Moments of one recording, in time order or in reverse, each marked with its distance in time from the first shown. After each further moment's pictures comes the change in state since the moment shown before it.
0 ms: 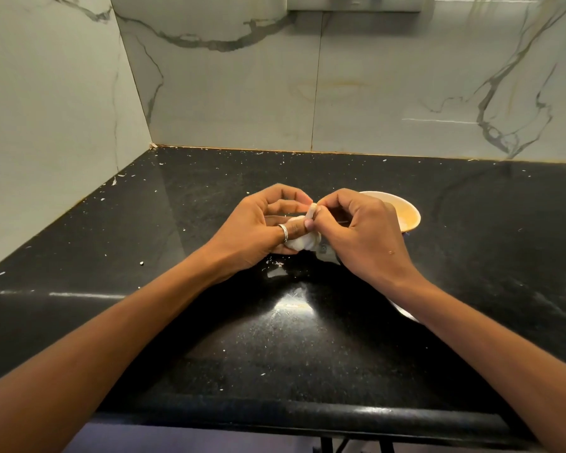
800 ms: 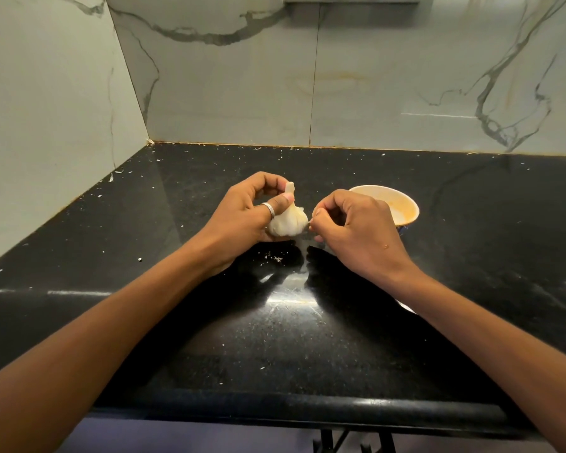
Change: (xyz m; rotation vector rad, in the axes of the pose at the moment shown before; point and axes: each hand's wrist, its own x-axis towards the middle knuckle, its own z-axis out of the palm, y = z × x) left_hand 0.003 0.001 -0.004 -0.045 0.171 -0.021; right_hand 0.000 0.005 0.003 -0.070 -0.054 0.071
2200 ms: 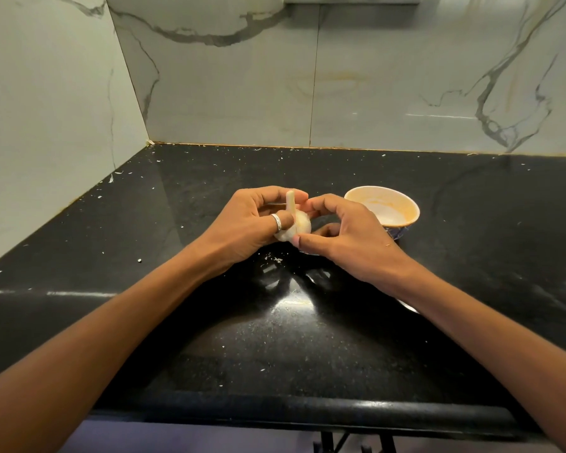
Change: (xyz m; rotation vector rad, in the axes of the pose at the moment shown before) left_hand -0.006 0.005 0.000 0.136 -0.108 0.014; right_hand -0.002 0.000 -0.001 0.283 -0.277 0.149
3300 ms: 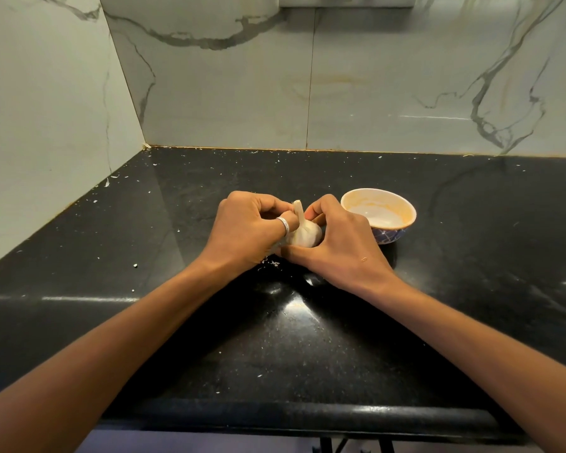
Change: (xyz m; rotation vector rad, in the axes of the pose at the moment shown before) left_hand 0.000 -0.001 0.012 0.253 0.269 0.071; right_hand -0.004 -0.004 0.015 -0.294 0.173 -0.018
